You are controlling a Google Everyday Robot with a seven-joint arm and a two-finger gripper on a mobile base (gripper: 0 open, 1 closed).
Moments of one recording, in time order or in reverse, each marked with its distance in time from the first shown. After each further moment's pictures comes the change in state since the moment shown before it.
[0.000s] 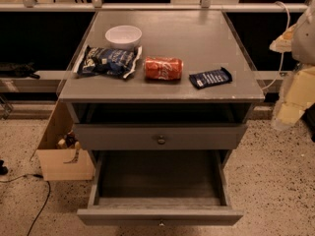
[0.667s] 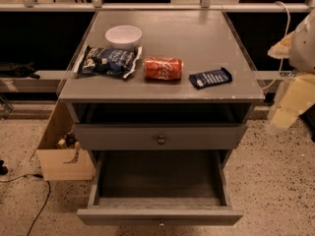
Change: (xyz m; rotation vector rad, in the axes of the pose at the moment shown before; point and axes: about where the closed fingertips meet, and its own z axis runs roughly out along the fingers) arm 0.001 0.002 0.011 -0.005 -0.036 0.032
